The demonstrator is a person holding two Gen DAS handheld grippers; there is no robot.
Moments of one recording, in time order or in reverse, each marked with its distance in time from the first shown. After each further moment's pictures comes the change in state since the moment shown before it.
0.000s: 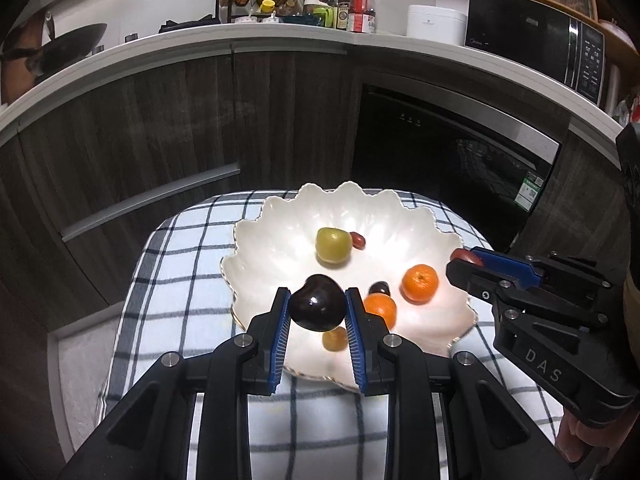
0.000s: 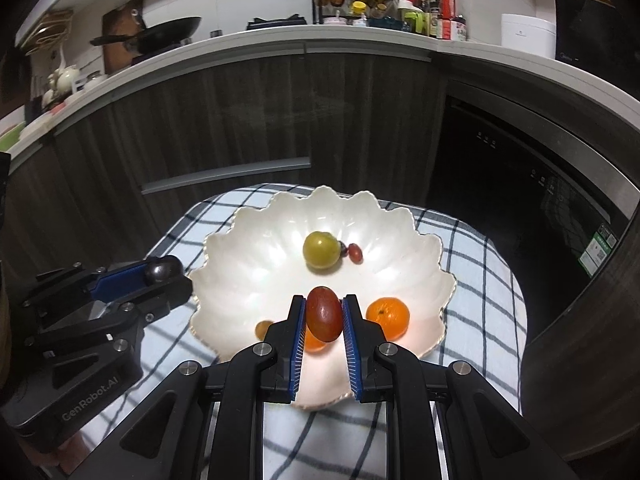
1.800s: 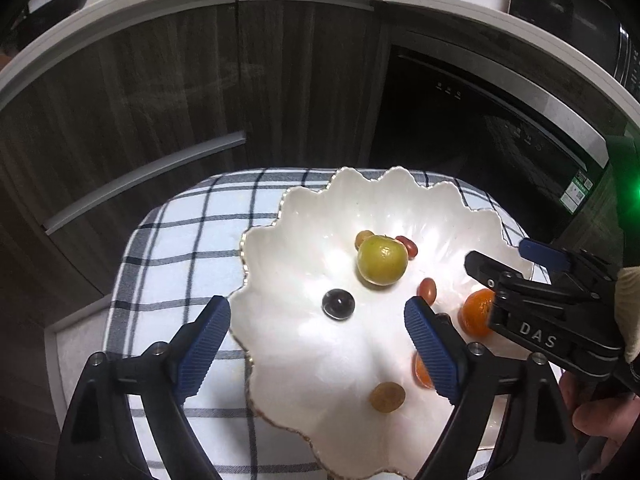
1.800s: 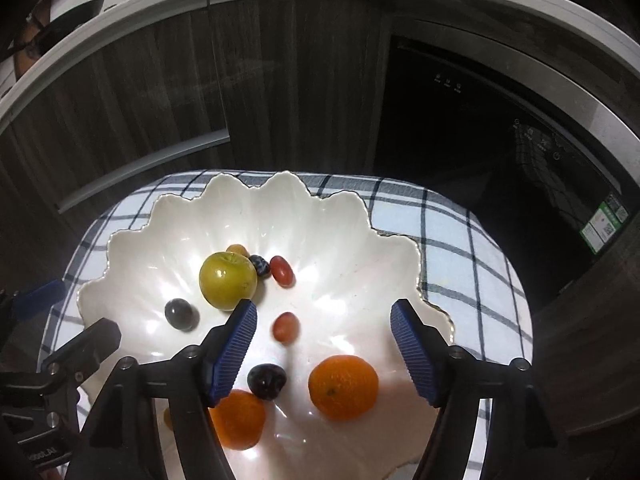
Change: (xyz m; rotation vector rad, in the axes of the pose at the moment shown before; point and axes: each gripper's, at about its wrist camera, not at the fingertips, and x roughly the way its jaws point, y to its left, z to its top) left arm 0.092 0.034 0.039 -0.025 0.140 0.021; right arm 0.117 -0.045 0.038 0.151 0.151 -0.185
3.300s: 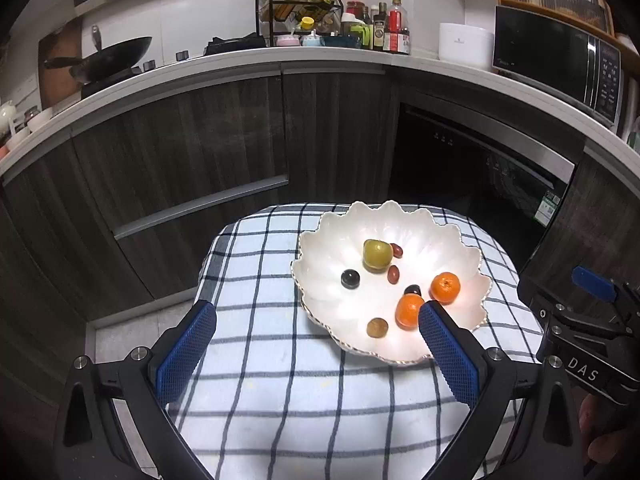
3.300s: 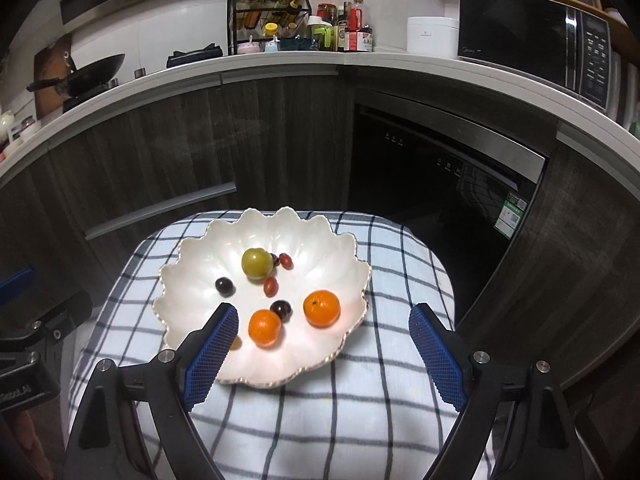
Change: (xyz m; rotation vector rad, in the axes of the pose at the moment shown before) left arm -0.166 -0.010 -0.056 -0.021 -0.166 0.109; right arm -0.174 -0.002 -0.074 0.052 -0.200 -0.049
